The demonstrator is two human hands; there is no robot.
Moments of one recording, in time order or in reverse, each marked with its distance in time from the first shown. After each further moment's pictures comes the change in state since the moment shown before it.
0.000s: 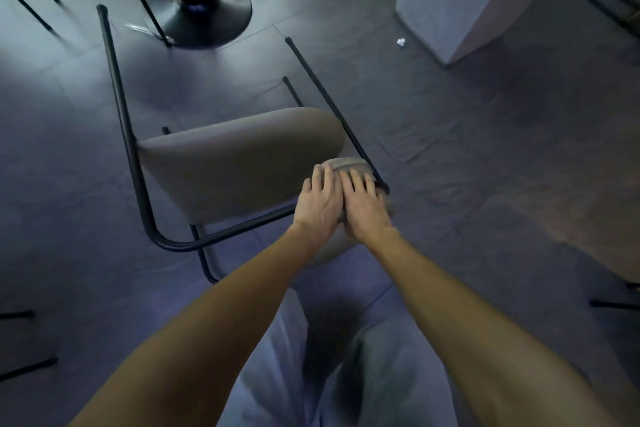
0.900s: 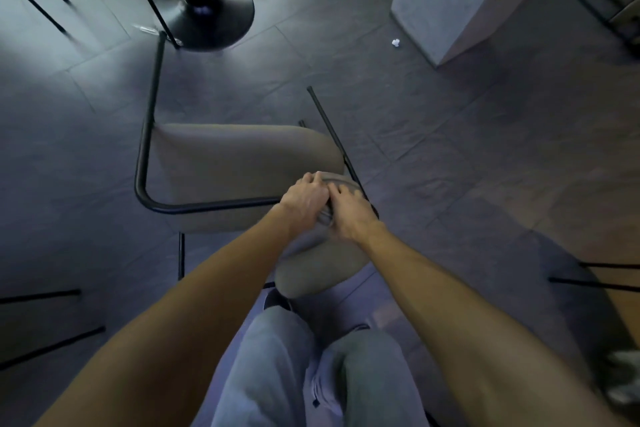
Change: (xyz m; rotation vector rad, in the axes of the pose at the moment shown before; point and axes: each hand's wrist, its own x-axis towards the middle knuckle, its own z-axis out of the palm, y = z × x) left_hand -0.045 -0.056 -0.124 -0.113 -0.178 0.172; right_hand -0.048 -0.049 -0.126 0.195 -0.237 0.005
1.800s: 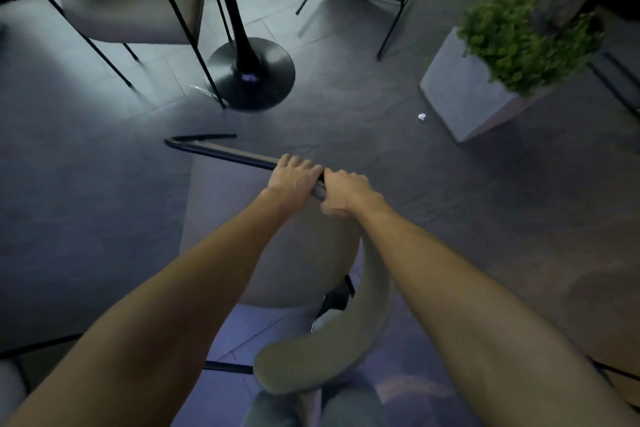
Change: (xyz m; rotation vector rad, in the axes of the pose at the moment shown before) left_hand 0.057 -0.168 -0.222 0.113 0.154 -0.128; right_hand 0.109 -0.117 -0.288 -0.154 -0.011 -0.110
